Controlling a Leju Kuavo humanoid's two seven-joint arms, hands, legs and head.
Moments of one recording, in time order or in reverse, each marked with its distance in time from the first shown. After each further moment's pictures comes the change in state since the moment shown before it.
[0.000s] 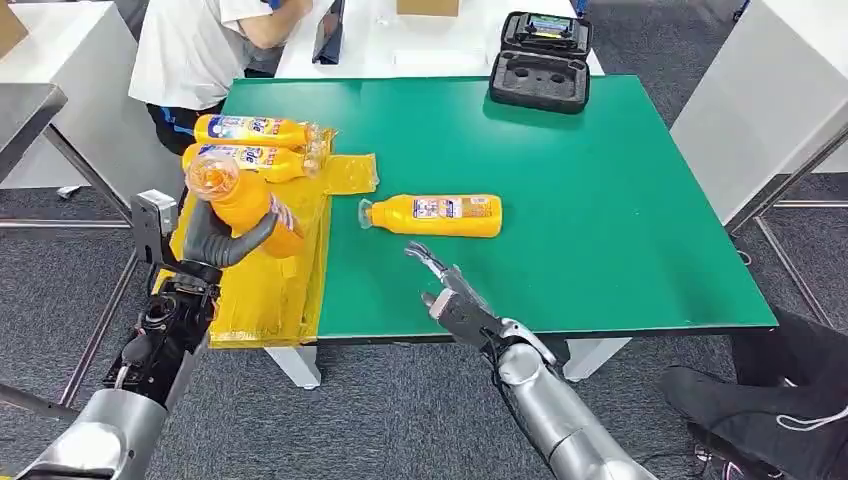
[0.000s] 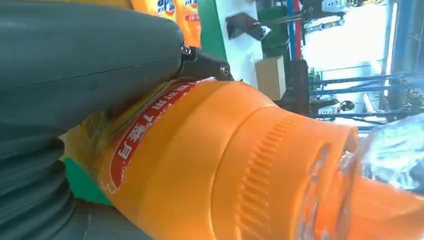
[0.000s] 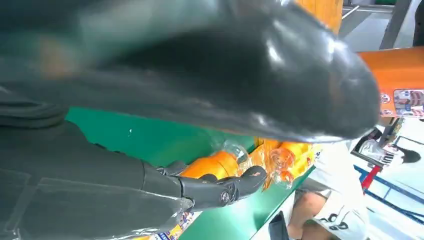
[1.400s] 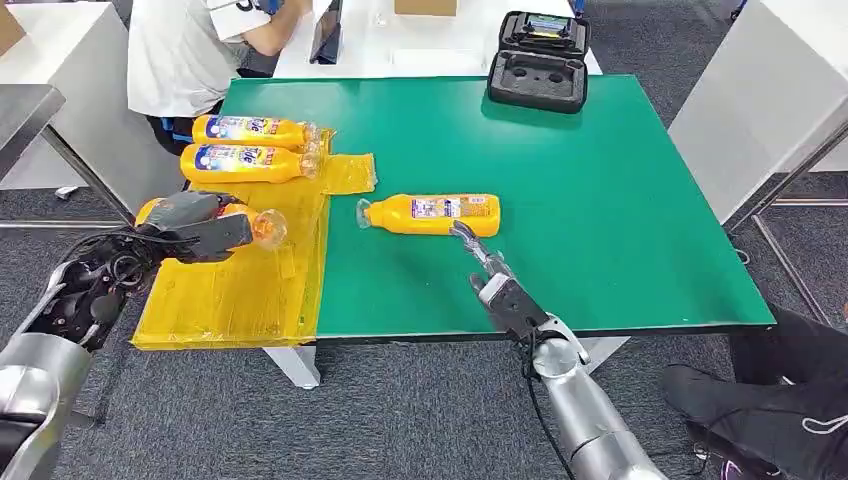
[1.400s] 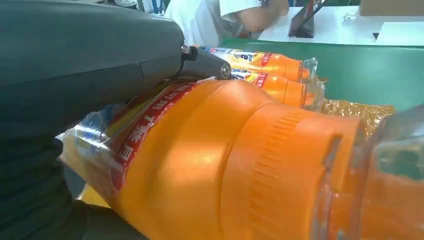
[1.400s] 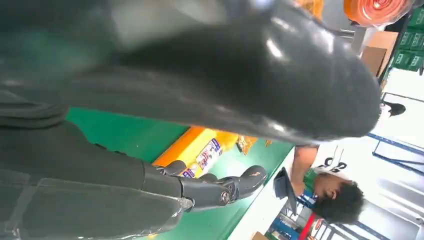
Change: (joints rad) left arm -0.249 0.236 -0.235 0.179 -0.963 -0.048 0.142; right arm 0.044 -0.038 -0.164 -0.105 -0.024 0.049 -0.026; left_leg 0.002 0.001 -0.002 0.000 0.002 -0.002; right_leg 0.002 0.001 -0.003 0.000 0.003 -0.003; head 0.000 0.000
